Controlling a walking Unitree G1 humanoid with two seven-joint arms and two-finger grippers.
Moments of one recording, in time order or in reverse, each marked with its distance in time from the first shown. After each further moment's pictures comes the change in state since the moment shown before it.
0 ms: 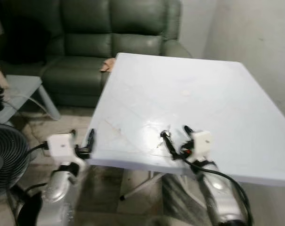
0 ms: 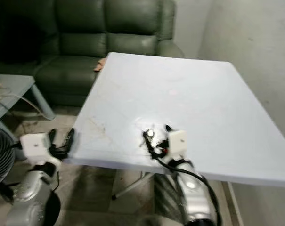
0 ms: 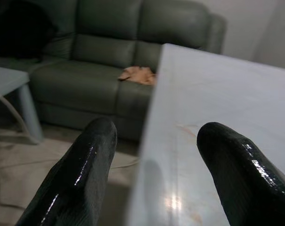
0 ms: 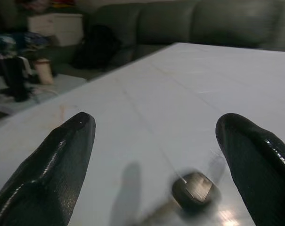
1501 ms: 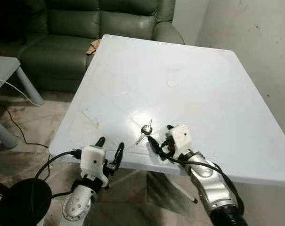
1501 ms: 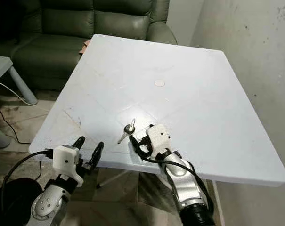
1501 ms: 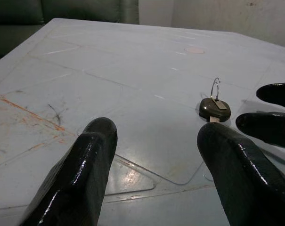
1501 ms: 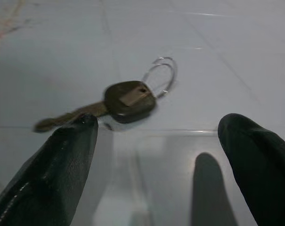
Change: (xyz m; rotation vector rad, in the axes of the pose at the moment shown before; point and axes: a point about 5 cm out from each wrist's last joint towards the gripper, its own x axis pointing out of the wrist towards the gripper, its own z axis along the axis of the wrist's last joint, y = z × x) left arm -0.032 -0.070 -0.011 0.156 0.005 -0.306; right arm 0.018 0.006 -0.006 -0.126 0.204 0.086
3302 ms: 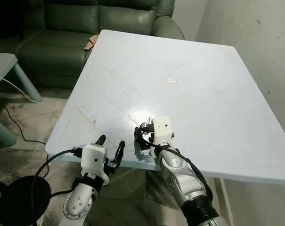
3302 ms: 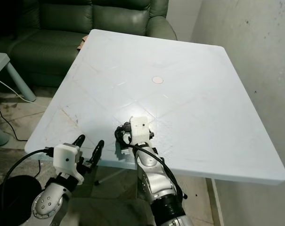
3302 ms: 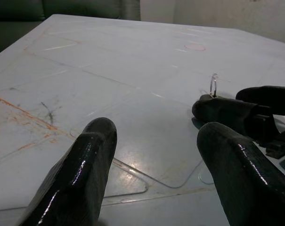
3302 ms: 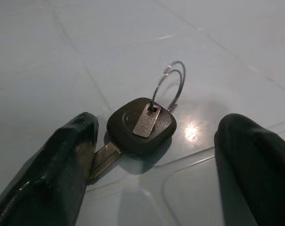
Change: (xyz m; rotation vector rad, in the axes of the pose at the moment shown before) left arm 0.003 -0.004 0.003 -0.006 -0.001 0.004; right arm 0.040 0.042 0.020 0.179 0.080 -0.251
